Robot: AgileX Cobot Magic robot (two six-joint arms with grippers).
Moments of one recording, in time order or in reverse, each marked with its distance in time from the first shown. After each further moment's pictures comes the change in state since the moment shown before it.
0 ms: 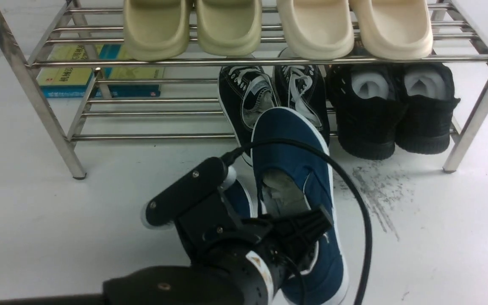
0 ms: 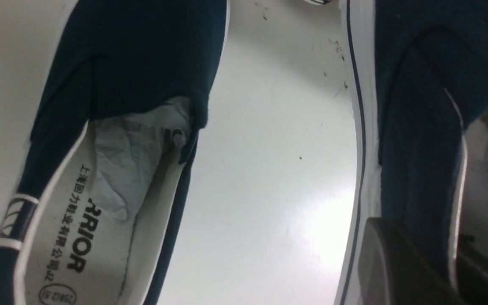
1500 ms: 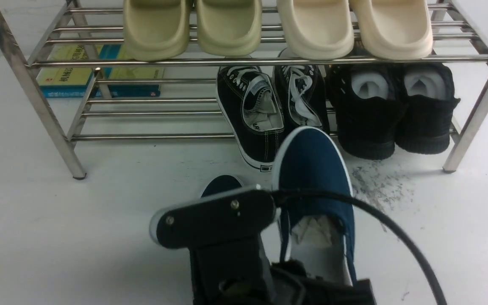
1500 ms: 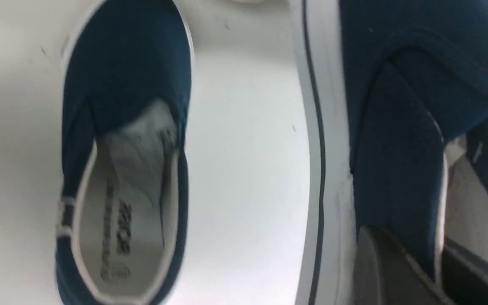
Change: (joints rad) right arm 0.000 0.000 0.000 0.000 0.000 0.000; left arm -0.271 -0.048 -0.055 -0.009 0.258 0.226
